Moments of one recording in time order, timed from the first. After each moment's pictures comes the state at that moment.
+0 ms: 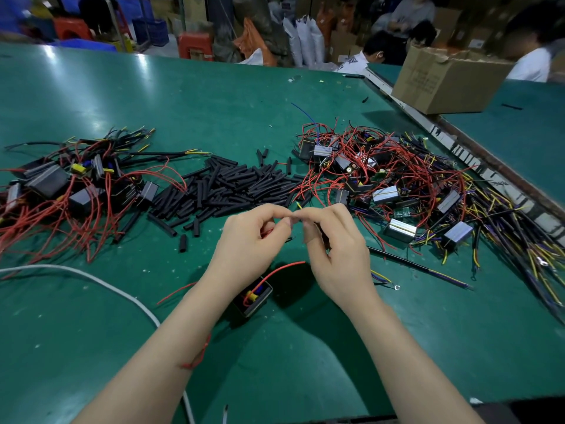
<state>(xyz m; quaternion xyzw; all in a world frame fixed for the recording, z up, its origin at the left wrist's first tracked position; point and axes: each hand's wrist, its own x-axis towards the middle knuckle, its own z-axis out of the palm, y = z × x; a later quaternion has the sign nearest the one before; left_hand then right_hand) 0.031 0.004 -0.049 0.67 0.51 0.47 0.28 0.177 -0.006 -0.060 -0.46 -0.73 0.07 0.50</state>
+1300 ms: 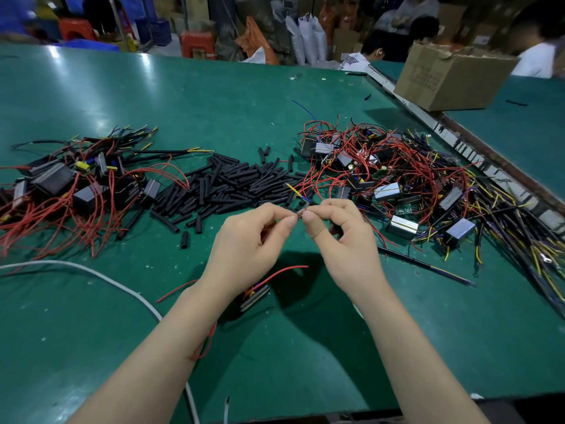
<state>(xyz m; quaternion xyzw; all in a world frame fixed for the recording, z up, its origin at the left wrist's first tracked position) 0.027 -0.005 -0.053 0.71 0.47 0.48 0.18 0.178 -0.006 -0.047 -0.50 -0.64 0.26 0.52</state>
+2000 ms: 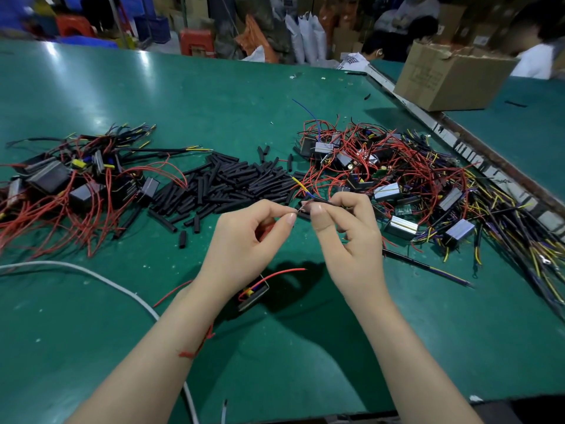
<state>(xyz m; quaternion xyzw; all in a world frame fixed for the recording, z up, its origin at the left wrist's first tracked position) 0.028 -0.008 -0.045 0.69 0.45 0.53 0.22 0.177 -0.007 -0.050 -0.47 -0.66 0.11 0.58</state>
